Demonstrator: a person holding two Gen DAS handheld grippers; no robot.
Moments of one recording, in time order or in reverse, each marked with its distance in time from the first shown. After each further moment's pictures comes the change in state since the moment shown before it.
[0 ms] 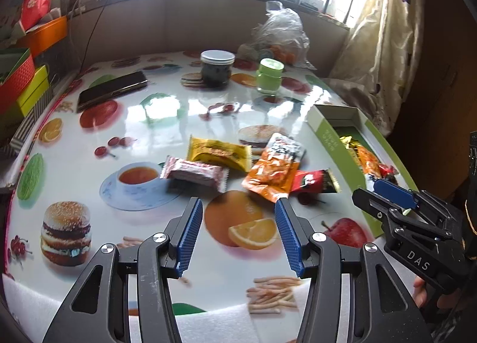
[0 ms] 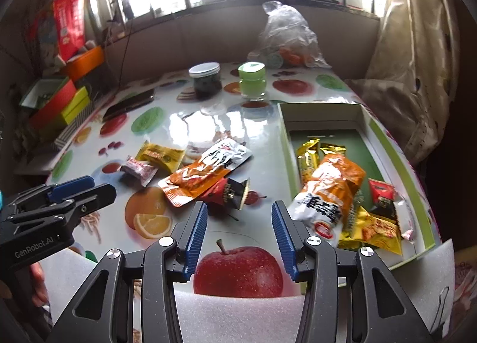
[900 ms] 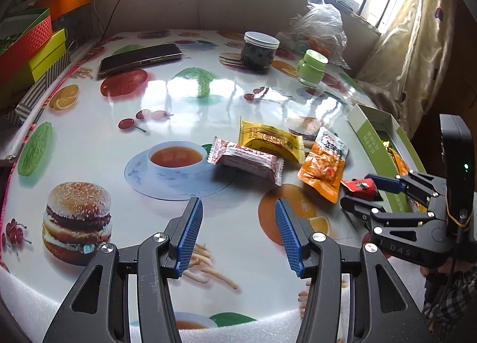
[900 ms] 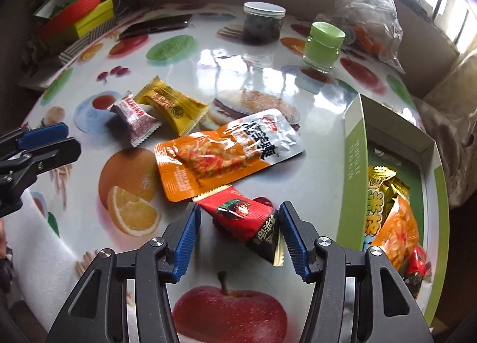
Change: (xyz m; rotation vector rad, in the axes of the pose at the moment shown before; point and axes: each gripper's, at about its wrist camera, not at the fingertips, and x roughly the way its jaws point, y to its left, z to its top) left arm 0.023 0.053 -0.004 -0.106 0.058 0.030; right arm 0.083 0.029 0.019 -0.314 0.264 0.049
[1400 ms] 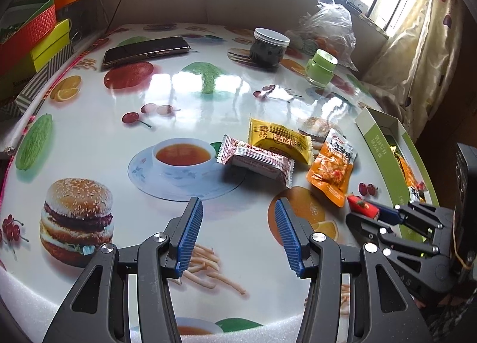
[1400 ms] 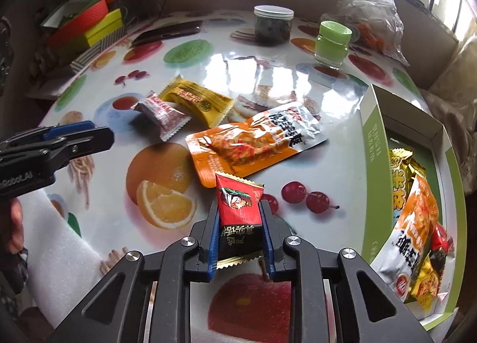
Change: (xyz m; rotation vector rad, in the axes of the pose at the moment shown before) left arm 0.007 0.009 0.003 -0.036 0.018 -0.002; right arm -0.007 0.018 -0.014 0.051 -0.046 0.063
